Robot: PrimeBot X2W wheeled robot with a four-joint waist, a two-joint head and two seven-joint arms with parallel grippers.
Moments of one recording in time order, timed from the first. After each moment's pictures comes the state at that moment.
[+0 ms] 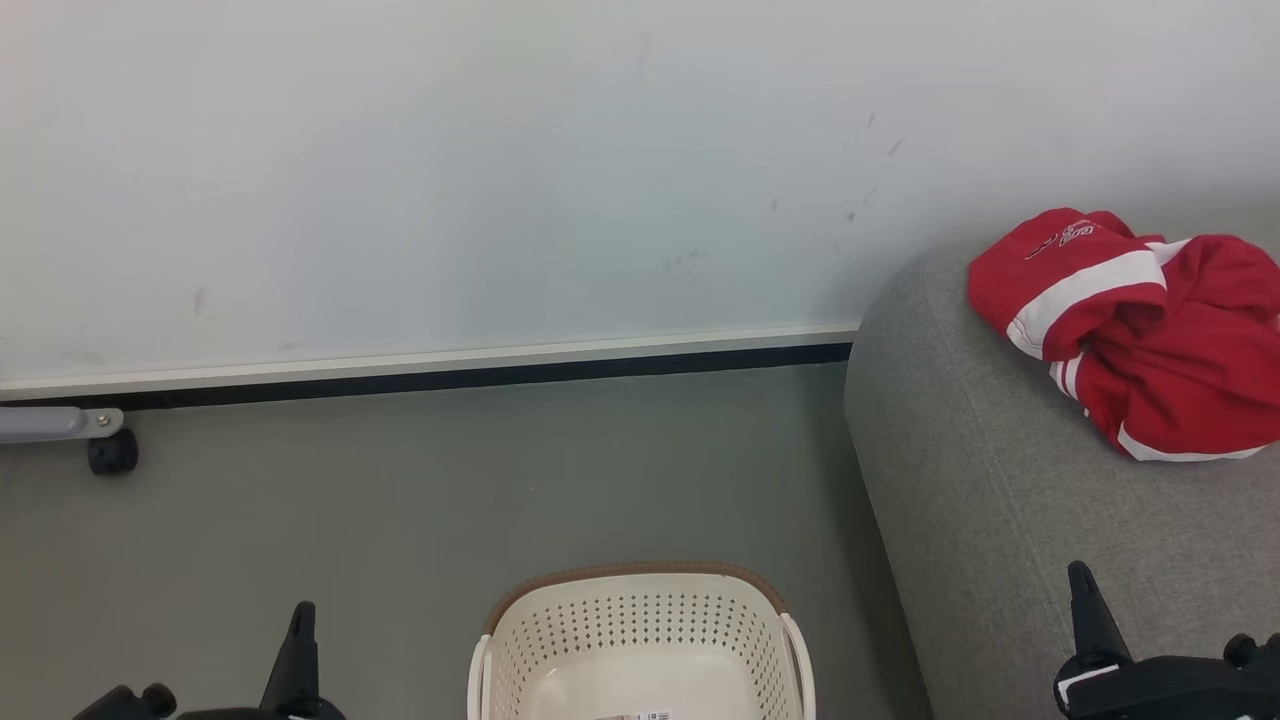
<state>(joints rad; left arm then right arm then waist) 0.03 0.09 -0.03 0.22 -1.07 -0.01 -0.04 -0.04 -0.11 0.04 0.25 1.01 0.02 -0.04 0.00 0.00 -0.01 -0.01</state>
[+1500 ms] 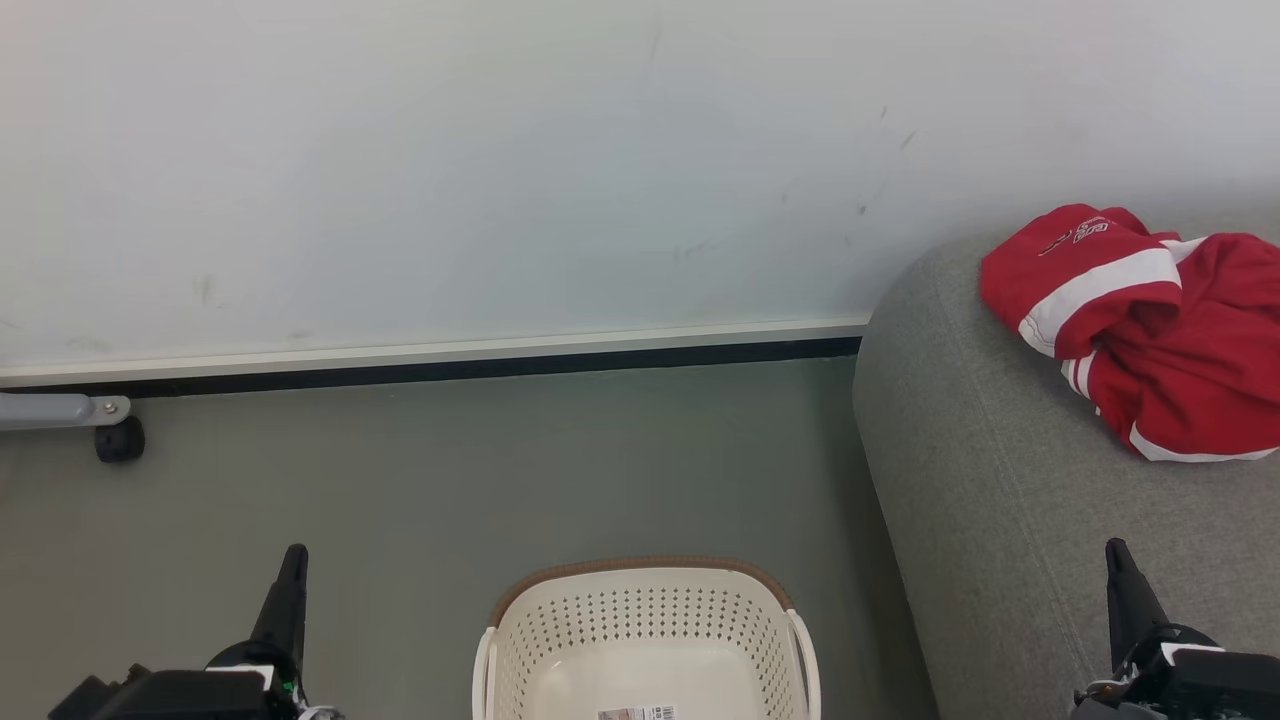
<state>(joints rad) -0.08 0.04 0.09 0.29 -1.60 -0.12 0.11 -0.09 -0.05 -0.13 0.30 1.60 0.12 0.11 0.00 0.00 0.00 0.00</state>
